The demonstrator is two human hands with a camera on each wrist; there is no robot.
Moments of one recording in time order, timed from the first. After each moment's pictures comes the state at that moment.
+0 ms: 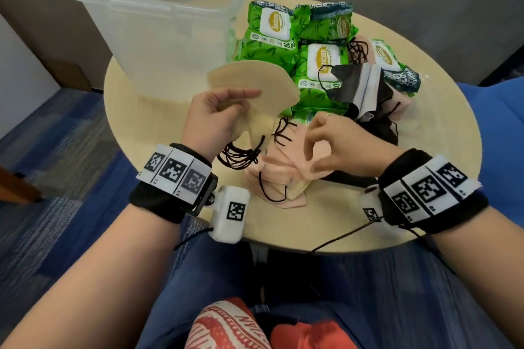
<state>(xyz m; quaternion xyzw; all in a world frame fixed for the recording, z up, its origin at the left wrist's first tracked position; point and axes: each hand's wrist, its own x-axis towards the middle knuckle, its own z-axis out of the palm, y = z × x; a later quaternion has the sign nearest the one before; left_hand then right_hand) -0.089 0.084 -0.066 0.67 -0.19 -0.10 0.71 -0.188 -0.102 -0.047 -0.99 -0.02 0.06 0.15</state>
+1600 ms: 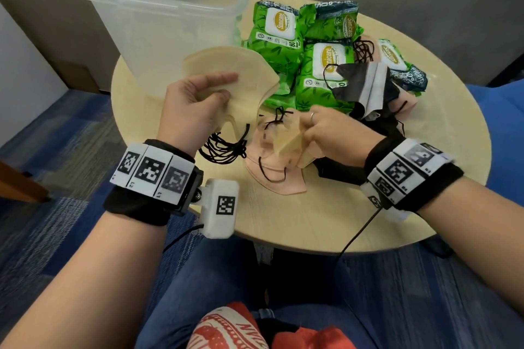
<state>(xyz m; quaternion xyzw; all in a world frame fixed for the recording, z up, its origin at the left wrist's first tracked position) -0.082 0.108 -0.054 0.69 -0.16 -0.05 0.71 -0.157 -0.111 -0.068 -0.99 -0.15 0.01 -0.03</state>
